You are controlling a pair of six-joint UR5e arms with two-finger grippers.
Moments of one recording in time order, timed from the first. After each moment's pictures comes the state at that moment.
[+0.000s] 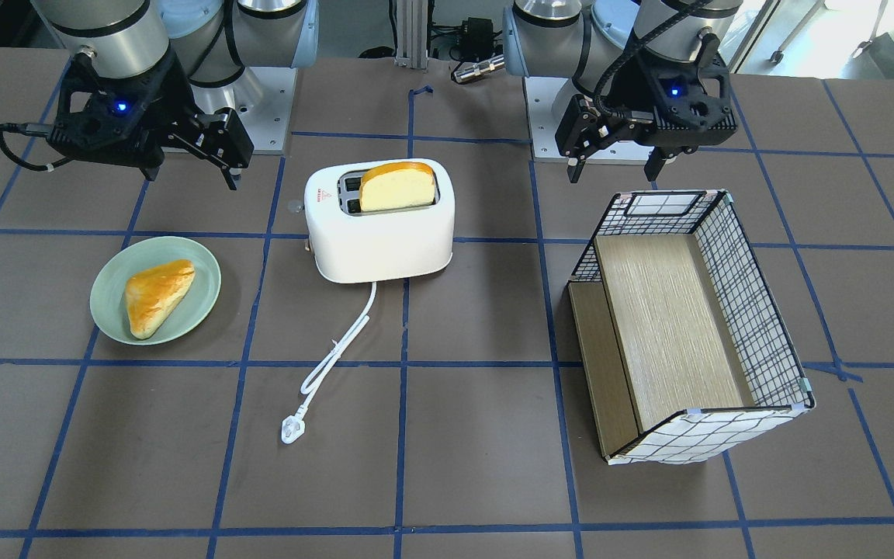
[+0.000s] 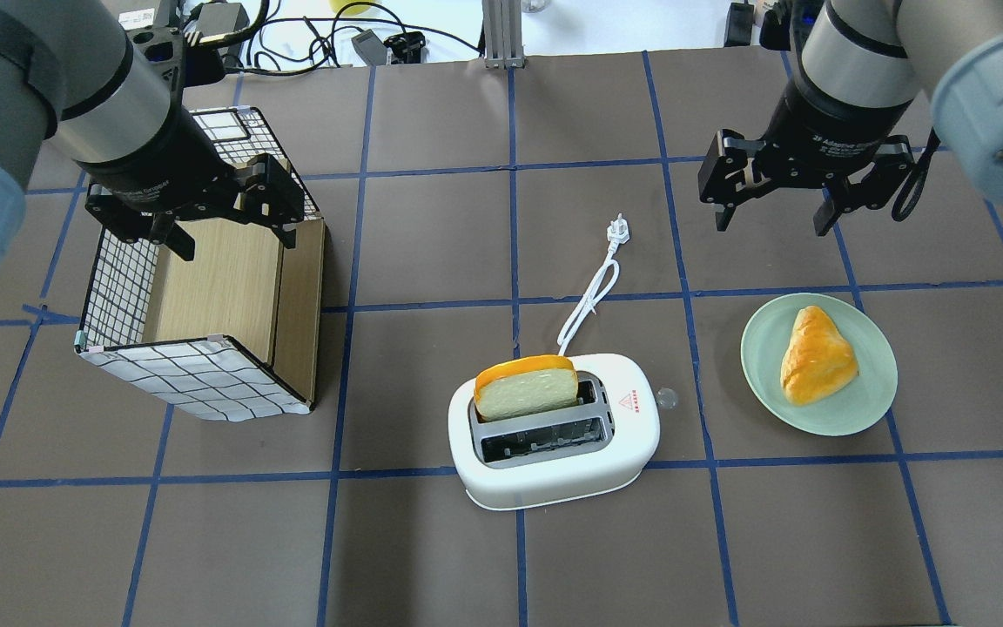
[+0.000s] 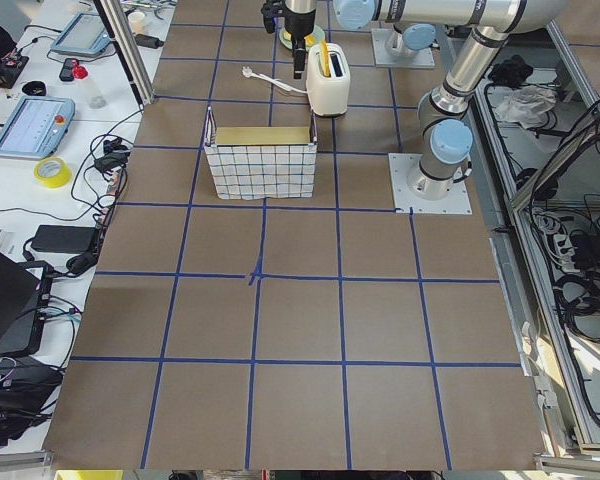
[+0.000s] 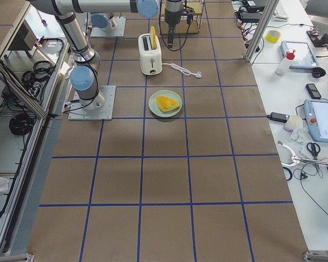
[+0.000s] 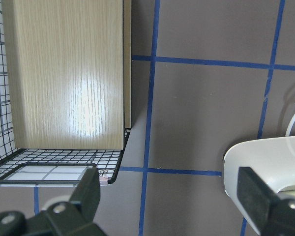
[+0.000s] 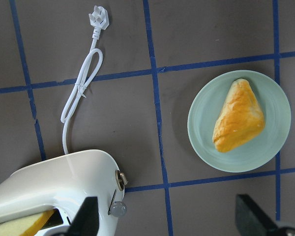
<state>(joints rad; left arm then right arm) -1.58 -1.46 -1.67 -1.53 1.56 -0.10 1.57 -1.62 1.62 -1.56 -1.57 0.11</state>
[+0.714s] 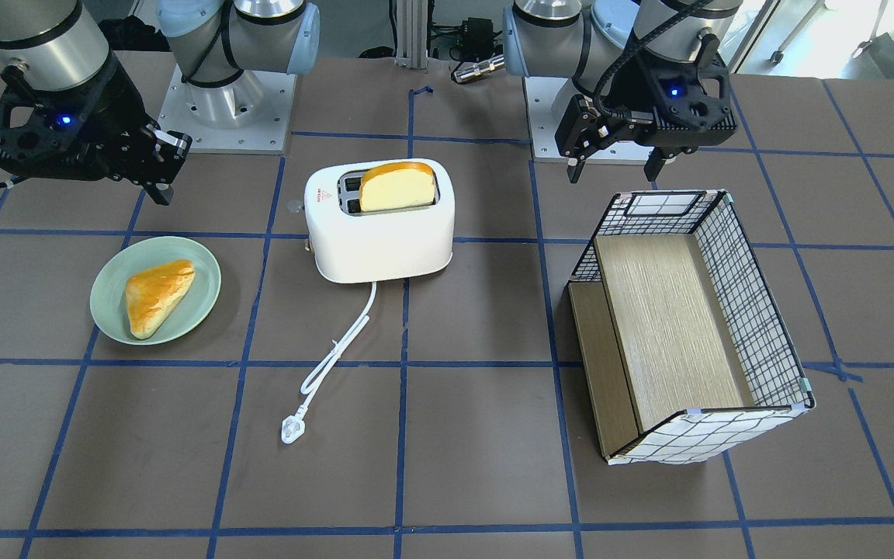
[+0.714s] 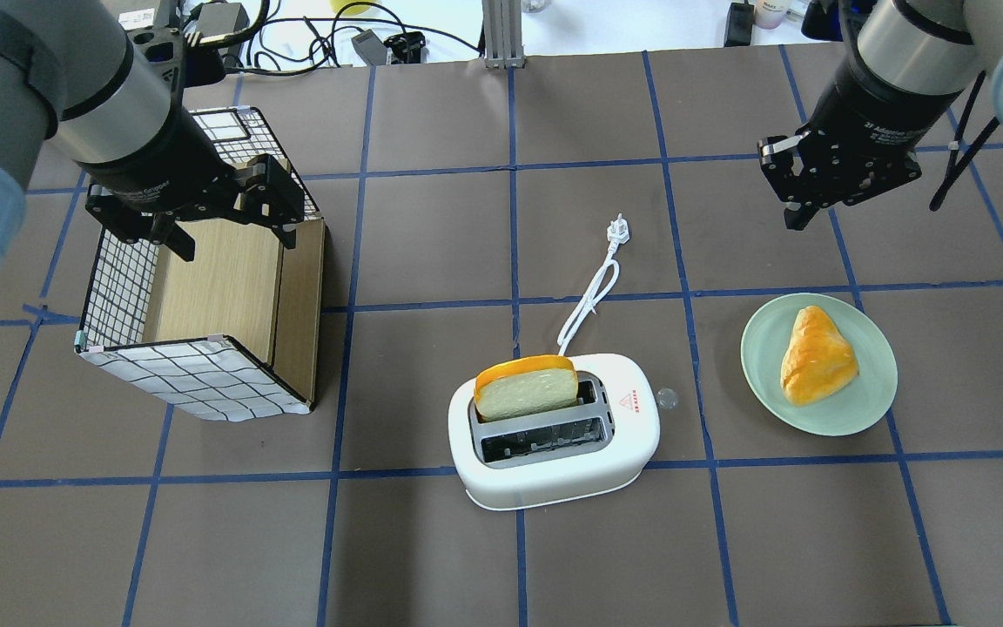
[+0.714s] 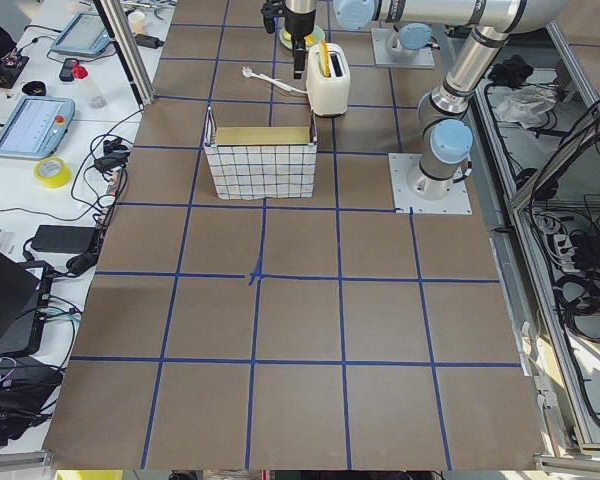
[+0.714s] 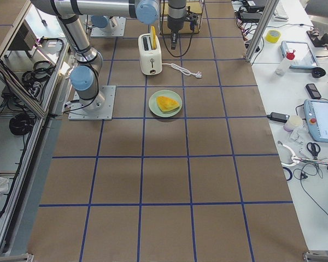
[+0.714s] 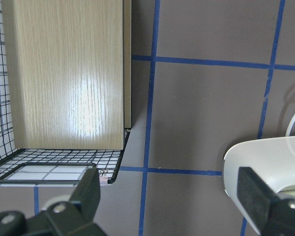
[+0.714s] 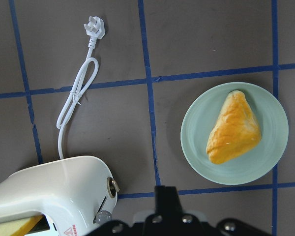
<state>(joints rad) -1.58 -1.46 -1.67 -1.53 1.56 -0.10 1.47 -1.62 1.63 -1.55 -1.50 -0.02</state>
